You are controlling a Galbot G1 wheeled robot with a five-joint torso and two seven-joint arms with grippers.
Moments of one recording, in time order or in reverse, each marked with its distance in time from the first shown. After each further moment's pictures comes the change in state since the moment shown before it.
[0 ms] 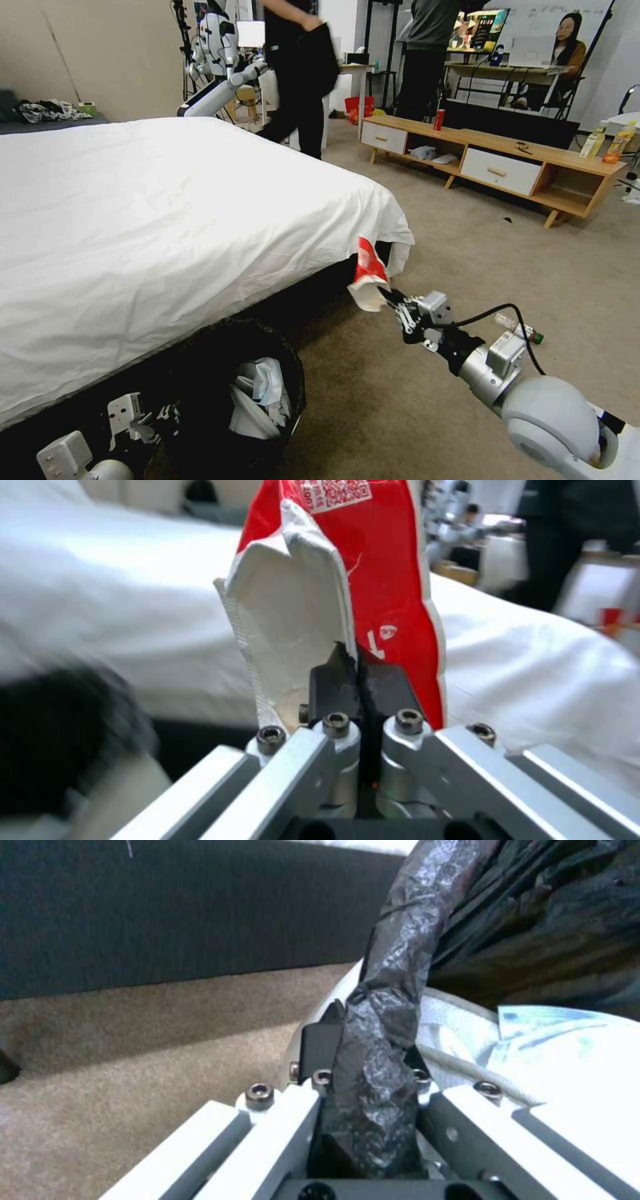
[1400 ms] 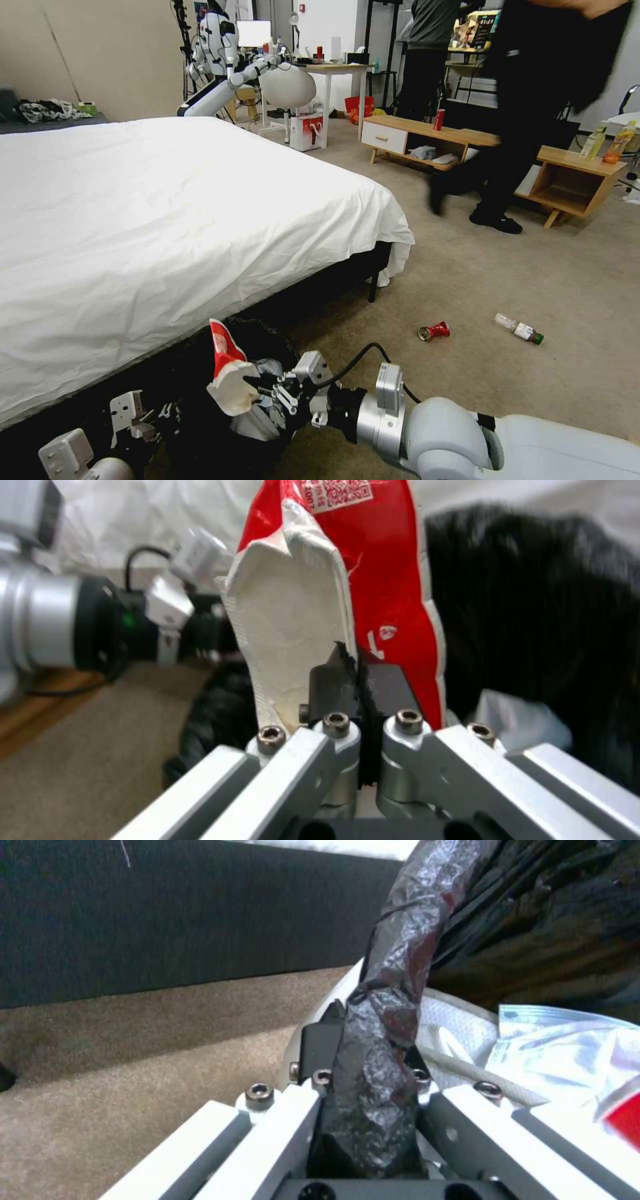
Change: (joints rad) left arm -0.002 -0.006 -0.005 -0.004 0.017 0.000 0.023; right arm 0.511 0.188 -0.802 -0.070 0.174 -0.091 -0.016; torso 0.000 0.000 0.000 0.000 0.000
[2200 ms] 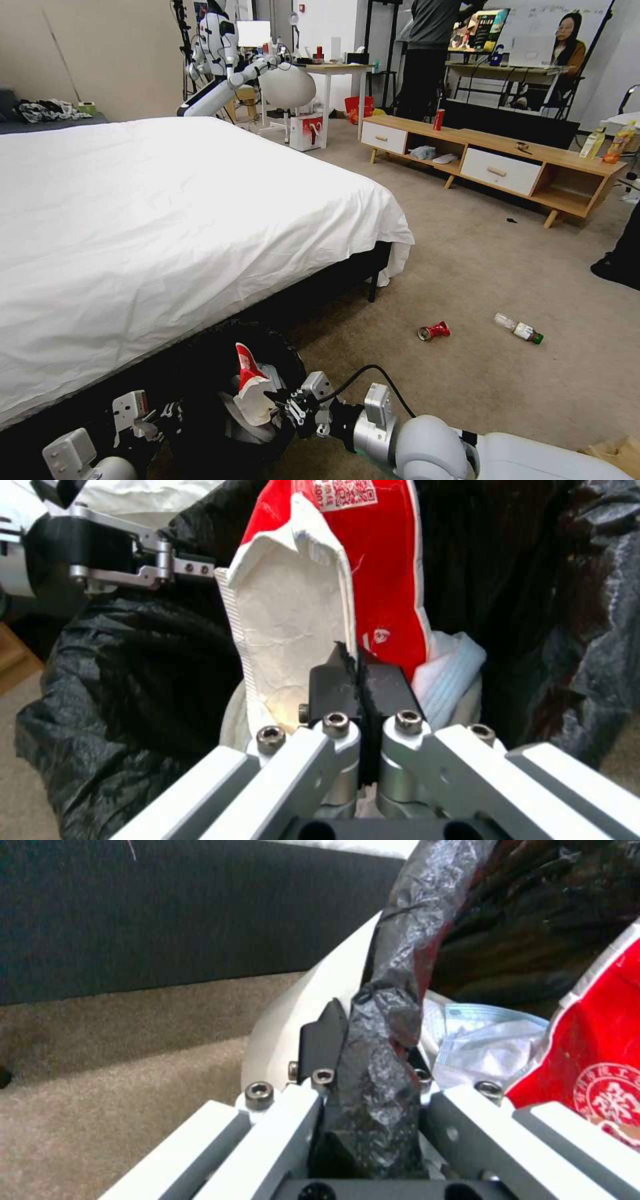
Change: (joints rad) left arm -0.011 -0.006 0.003 0.019 0.004 0.000 0.006; right arm -0.058 0.070 0.000 -0.167 -0.073 0.025 -0.004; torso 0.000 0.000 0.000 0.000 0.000
